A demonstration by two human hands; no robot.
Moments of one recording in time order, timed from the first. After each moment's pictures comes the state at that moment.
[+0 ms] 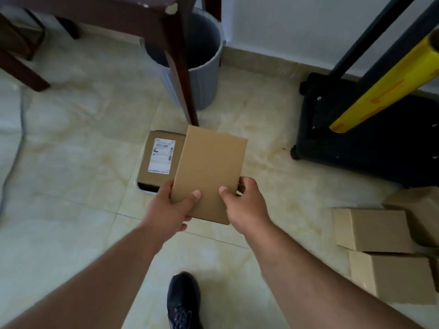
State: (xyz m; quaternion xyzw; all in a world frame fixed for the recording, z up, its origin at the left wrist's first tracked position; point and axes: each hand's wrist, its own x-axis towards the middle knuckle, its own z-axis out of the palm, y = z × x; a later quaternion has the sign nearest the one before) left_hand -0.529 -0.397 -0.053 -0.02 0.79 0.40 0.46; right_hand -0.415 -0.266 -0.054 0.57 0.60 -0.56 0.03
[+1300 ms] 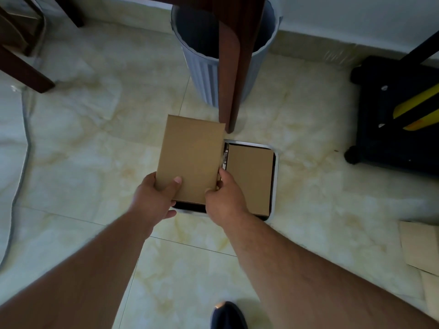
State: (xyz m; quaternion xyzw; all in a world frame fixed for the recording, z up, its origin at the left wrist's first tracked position) left_hand -0.724 -0.440 -0.165 -0.05 0.83 0.38 0.41; right_hand -0.611 -0.332 -0.168 0.55 0.59 -0.59 0.08
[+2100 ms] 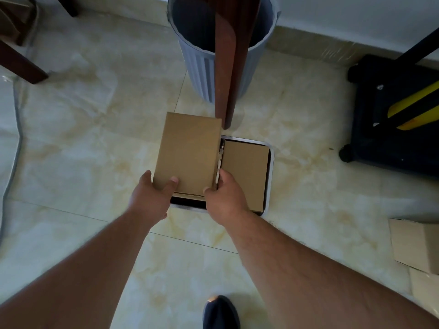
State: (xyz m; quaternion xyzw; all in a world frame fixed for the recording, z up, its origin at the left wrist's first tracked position) left_hand -0.712 -0.442 -0.173 -0.03 0.88 0.29 0.39; right_hand -0.593 -0.325 -0.170 0.54 0.62 -0.57 0.10
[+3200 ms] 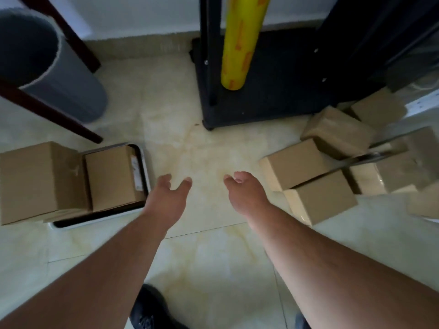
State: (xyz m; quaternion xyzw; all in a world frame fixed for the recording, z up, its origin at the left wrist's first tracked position) left_hand -0.374 -0.243 -0.087 0.14 0.82 0.23 0.50; right_hand -0.203 -0.161 -0.084 0.69 0.47 -0.55 0.02
